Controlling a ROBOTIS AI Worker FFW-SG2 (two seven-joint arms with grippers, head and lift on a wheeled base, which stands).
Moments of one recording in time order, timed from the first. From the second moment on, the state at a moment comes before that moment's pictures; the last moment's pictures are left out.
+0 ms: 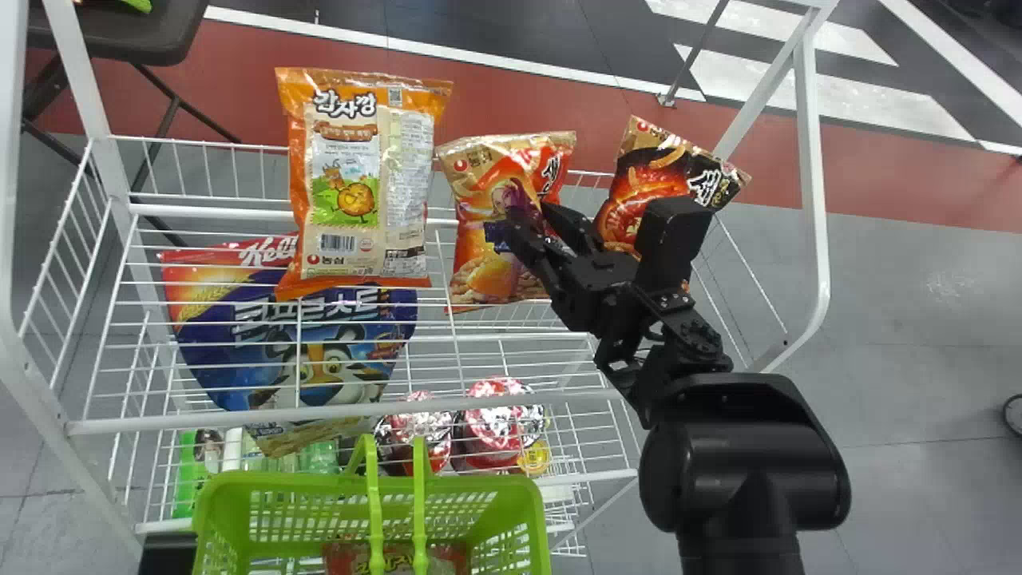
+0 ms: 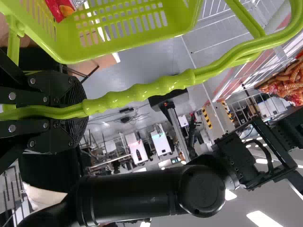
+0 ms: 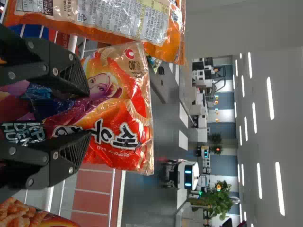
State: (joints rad) left arm 0.59 0.11 -0.17 -2.21 0.47 1.21 -0.85; right arm 0.18 -0.04 -0.13 -1.98 -0.01 0.42 0.38
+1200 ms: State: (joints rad) left arm 0.57 0.10 -0.18 -2.19 0.47 1.21 -0.85; right arm 0.66 0.00 -0.69 -2.63 -0.59 1.43 0.63
